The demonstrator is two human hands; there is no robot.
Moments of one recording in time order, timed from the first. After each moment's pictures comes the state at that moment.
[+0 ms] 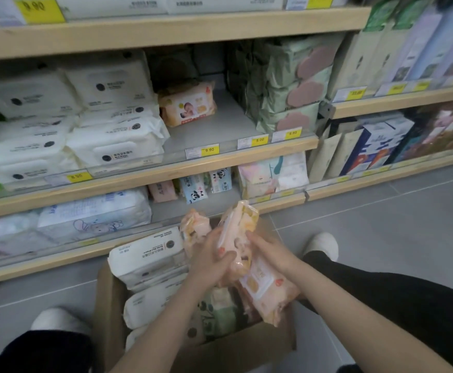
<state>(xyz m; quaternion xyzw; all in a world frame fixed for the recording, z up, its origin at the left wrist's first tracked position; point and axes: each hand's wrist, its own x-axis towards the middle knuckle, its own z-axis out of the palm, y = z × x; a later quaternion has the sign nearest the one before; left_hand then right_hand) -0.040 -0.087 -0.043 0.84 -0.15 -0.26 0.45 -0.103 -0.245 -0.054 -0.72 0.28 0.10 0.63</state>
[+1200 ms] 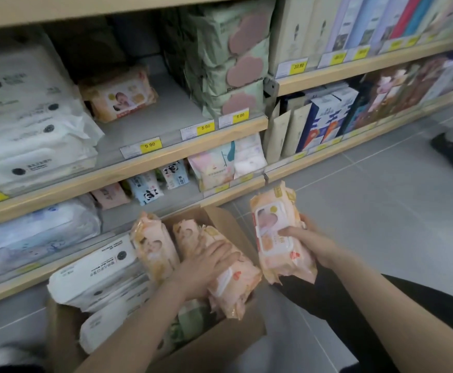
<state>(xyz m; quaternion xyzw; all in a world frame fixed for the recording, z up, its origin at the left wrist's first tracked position) -0.038 -0.142 -0.100 0.73 -0.66 -0.11 -0.13 -0.191 -0.378 -0.079 -0.59 0.45 0.03 0.67</state>
